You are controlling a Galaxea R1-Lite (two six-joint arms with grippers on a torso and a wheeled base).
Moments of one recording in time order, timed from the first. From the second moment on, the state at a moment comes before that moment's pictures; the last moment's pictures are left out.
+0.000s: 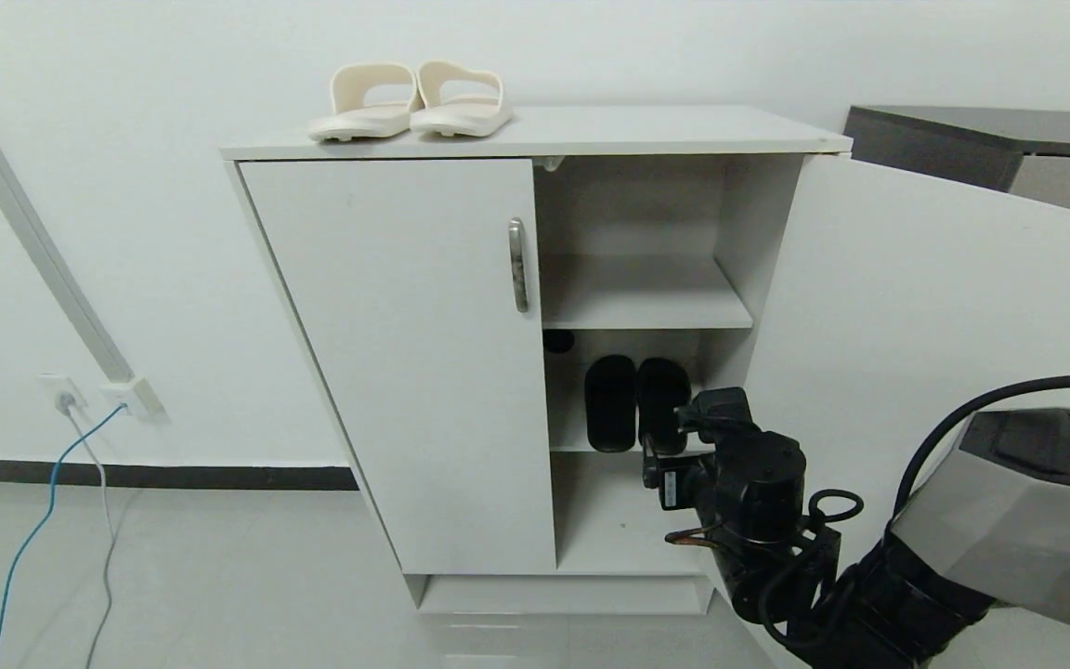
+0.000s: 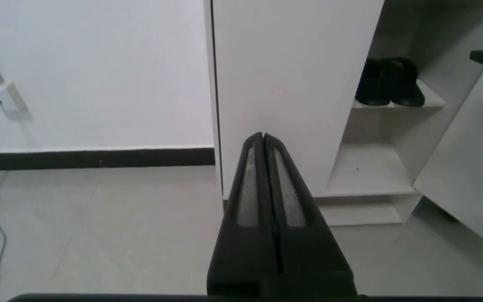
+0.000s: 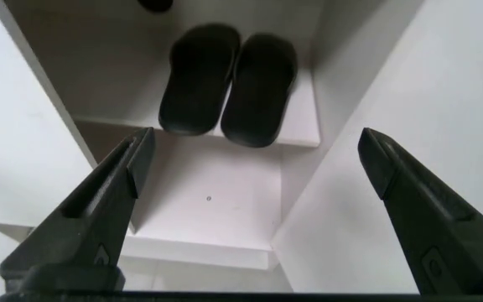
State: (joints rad) left arm 0.00 0.00 0.00 0.00 -0.01 0.00; right arm 0.77 2.16 -0.76 -1.29 -0.71 0.02
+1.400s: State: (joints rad) left arm 0.00 0.00 0.00 0.00 -0.01 0.00; right arm 0.76 2.16 -0.75 -1.29 -0.72 0.02
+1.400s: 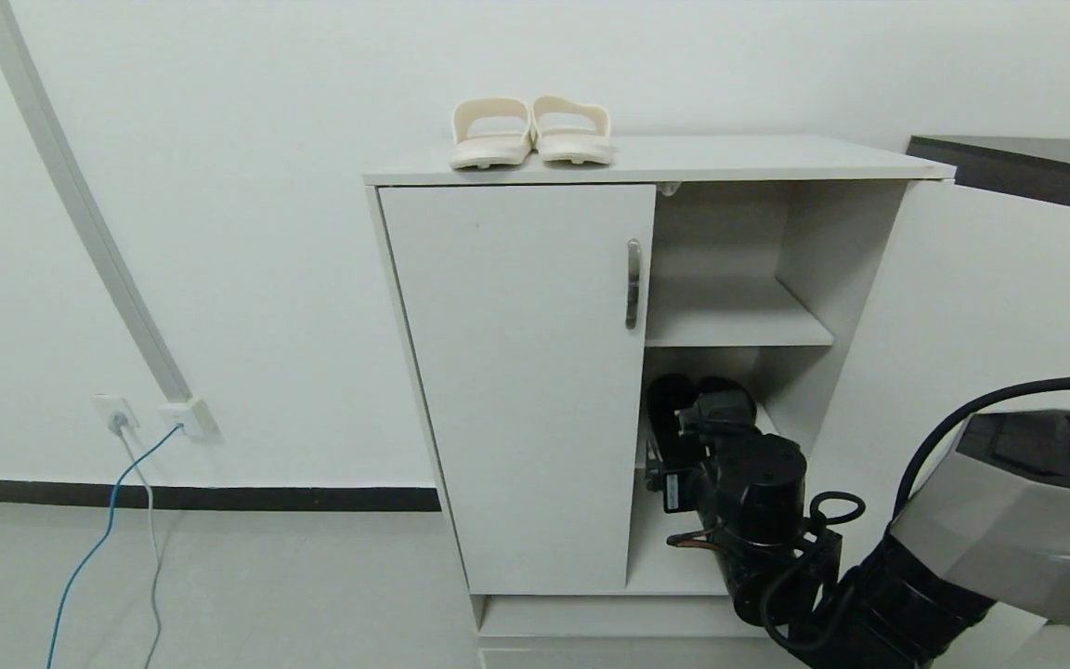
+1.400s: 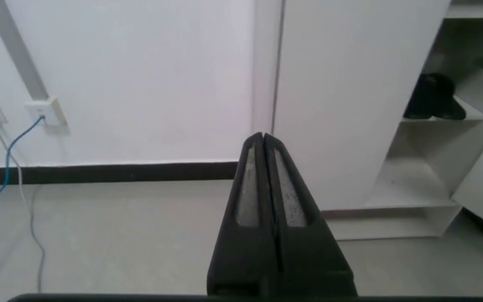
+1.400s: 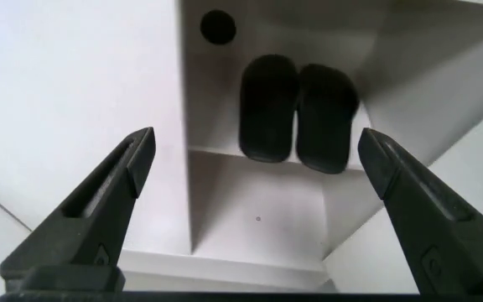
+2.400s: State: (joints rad) left arm 0.00 0.00 0.00 0.00 0.00 0.00; right arm 0.75 2.16 -0.70 -1.41 -0.67 -0.01
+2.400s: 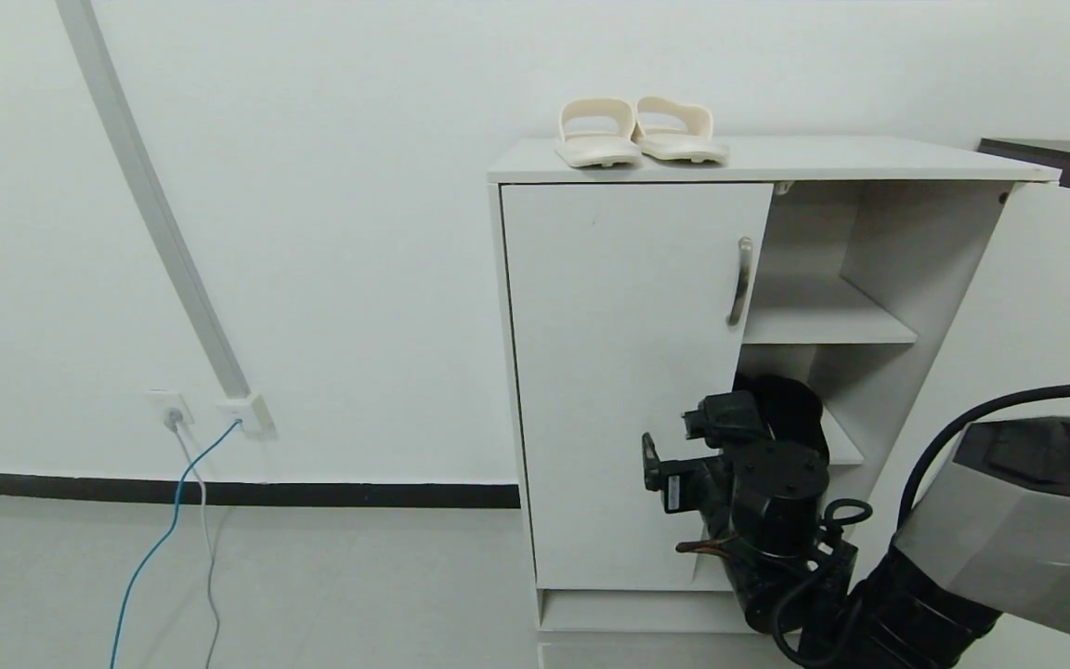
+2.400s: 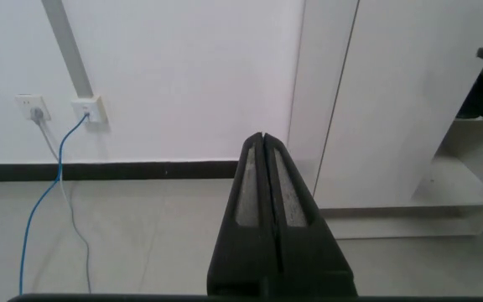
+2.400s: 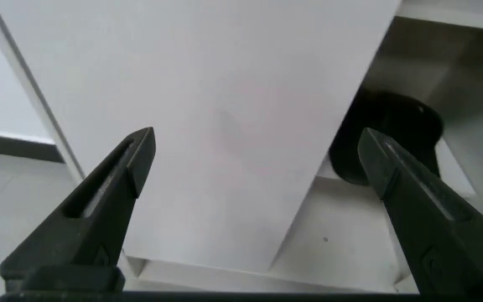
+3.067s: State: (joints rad) left arm 0.00 0.00 0.00 0.00 0.00 0.00; right arm 0.75 2.17 -0.70 -1.41 -0.67 -0.02
